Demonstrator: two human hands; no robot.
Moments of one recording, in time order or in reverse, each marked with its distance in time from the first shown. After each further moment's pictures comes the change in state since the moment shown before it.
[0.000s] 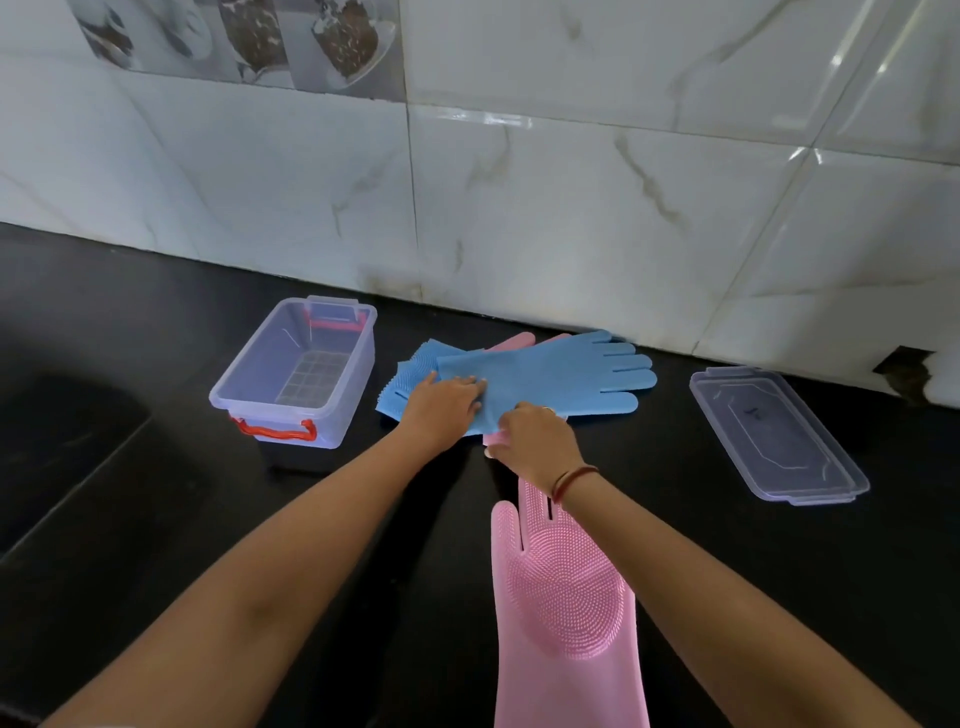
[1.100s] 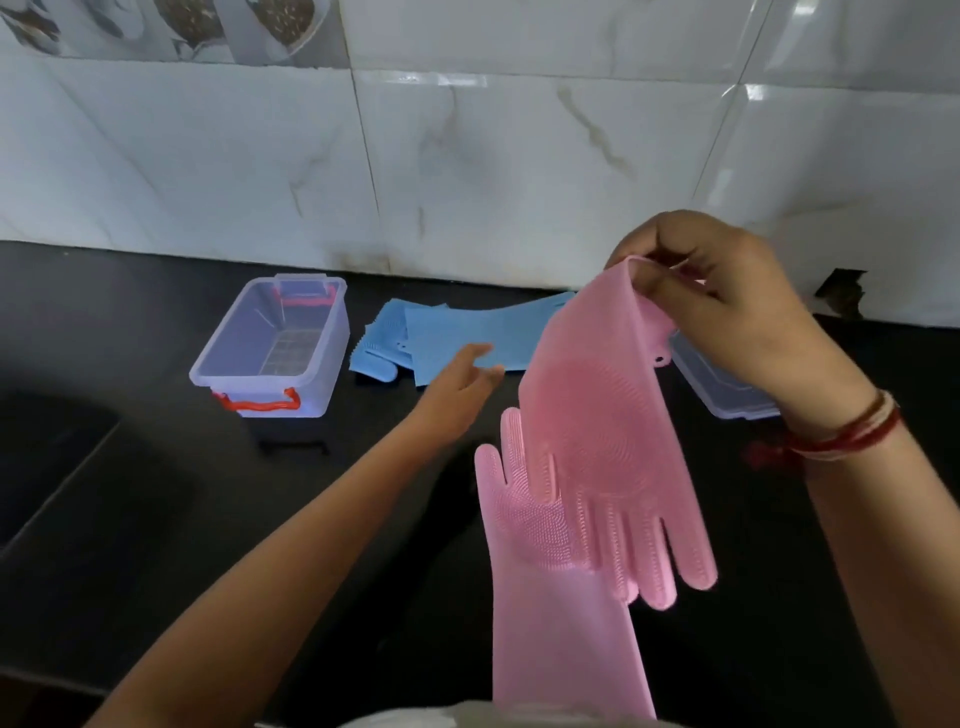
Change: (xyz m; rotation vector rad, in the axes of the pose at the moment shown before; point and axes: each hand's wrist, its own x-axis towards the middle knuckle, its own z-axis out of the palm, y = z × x) left_hand -0.084 0.067 -0.048 -1.094 -0.080 -0.096; right_hand -0.138 0.026 -0.199 0.513 0.445 -0.205
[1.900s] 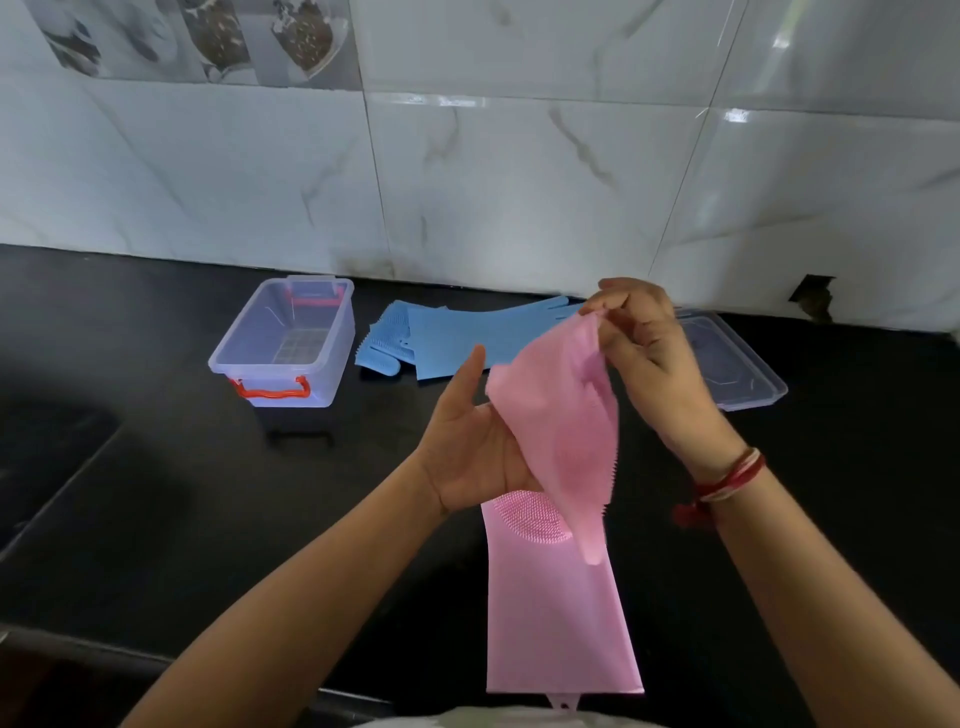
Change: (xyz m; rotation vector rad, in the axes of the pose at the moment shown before) left_hand -0.080 0.039 0.027 -1.301 -0.698 -0.174; right_hand -0.046 0.019 0.057 0.329 0.191 0.134
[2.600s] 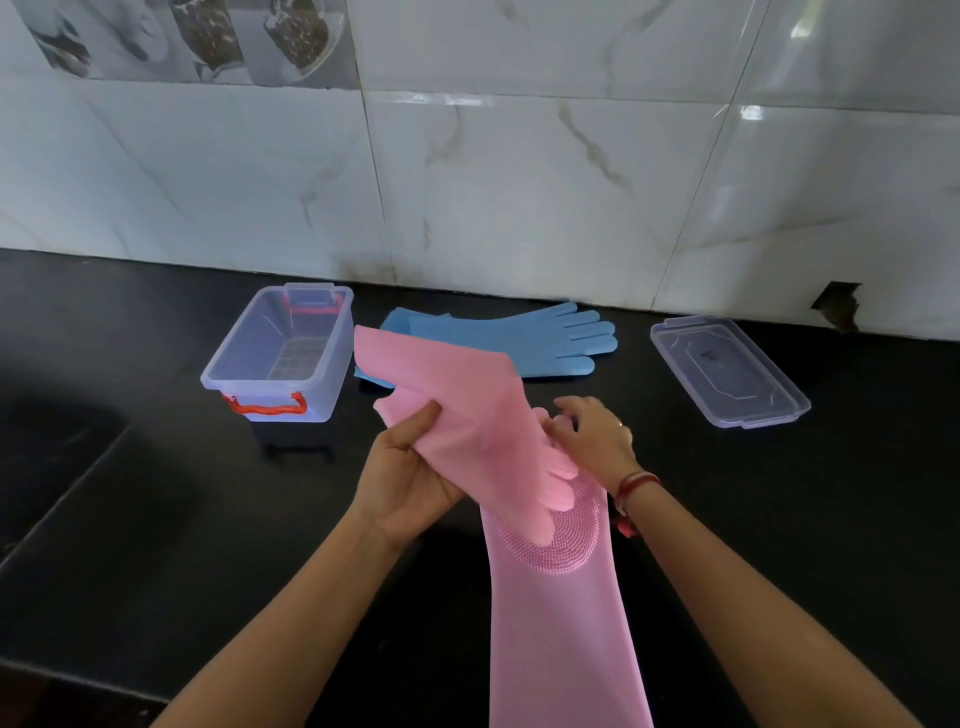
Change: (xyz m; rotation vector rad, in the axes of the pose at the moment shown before) left_hand -0.032 0.017 -0.030 -0.177 0.320 0.333; right_hand 0.000 0.143 0.067 -0.599 -0.269 0.561
